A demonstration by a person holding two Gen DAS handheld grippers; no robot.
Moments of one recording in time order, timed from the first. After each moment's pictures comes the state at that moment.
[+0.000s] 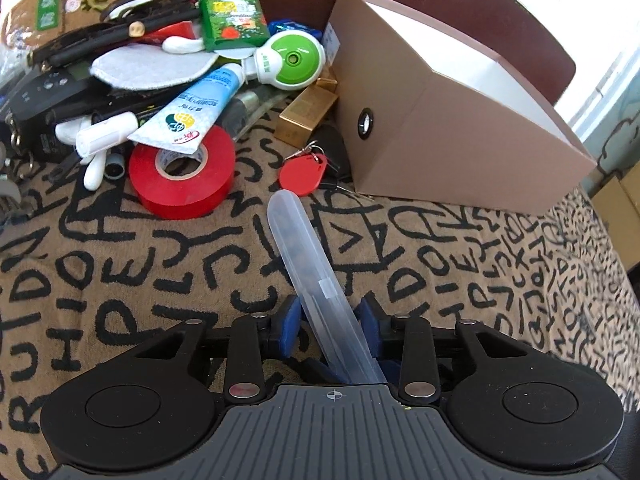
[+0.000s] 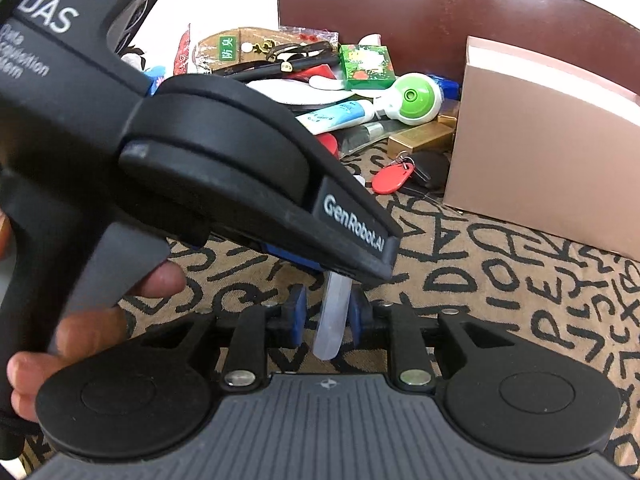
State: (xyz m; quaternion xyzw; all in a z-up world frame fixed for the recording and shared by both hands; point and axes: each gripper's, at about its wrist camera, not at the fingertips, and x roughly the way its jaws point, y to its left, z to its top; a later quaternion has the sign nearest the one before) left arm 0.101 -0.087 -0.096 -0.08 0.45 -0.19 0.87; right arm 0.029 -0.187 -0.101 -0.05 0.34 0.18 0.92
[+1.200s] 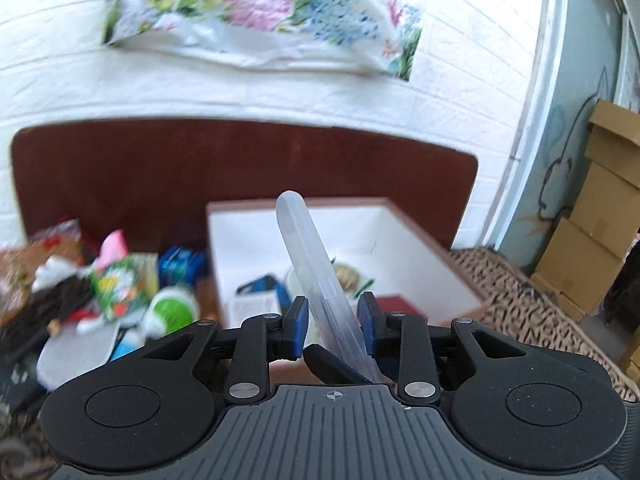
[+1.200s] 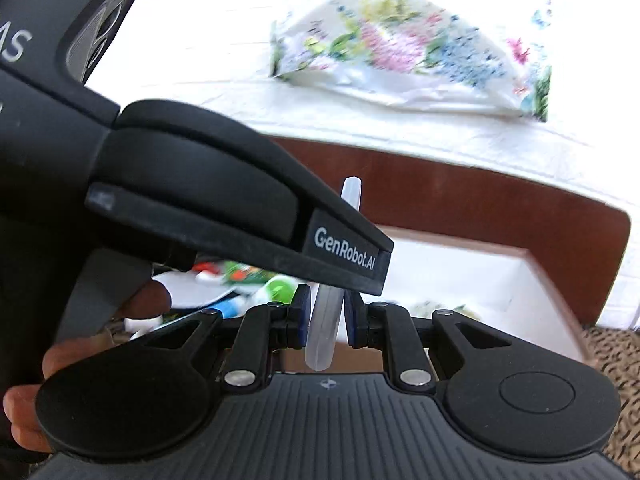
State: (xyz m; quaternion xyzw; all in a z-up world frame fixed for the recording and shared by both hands) left arm 0.123 -0.185 0.060 -0.02 0.26 -0.26 0.93; right arm 0.053 -0.271 0.030 -0.06 0.15 0.09 0.98
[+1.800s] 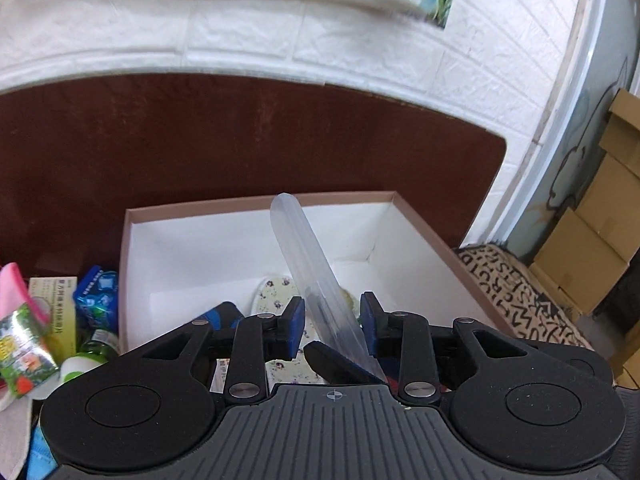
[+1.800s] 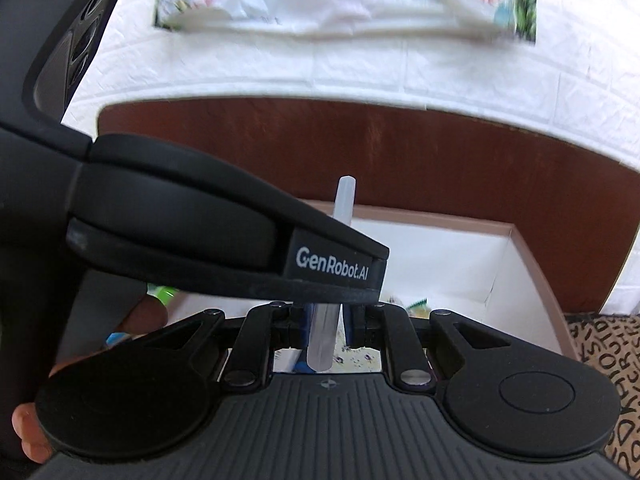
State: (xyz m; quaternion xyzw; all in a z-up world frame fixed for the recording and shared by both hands) left arm 0.271 -0.256 0.020 -0.02 0.34 -0.29 0.90; right arm 0.196 -0.338 0.012 -0.03 0.25 0.07 0.96
